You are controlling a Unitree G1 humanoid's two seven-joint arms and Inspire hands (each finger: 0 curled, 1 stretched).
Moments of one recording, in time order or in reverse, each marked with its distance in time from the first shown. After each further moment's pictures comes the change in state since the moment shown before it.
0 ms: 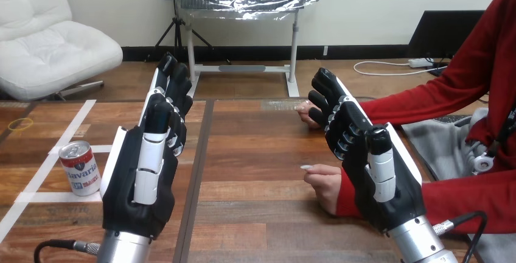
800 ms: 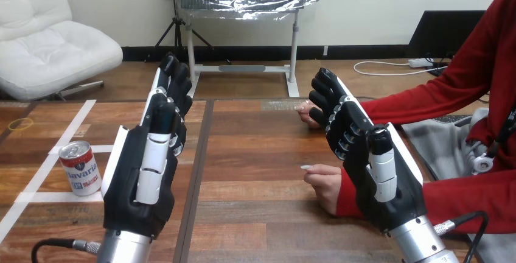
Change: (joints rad) left arm -0.007 0.006 0.002 0.000 0.041 -0.005 0.017; right arm 0.000 -0.001 -0.005 0.000 0.000 0.000 0.001
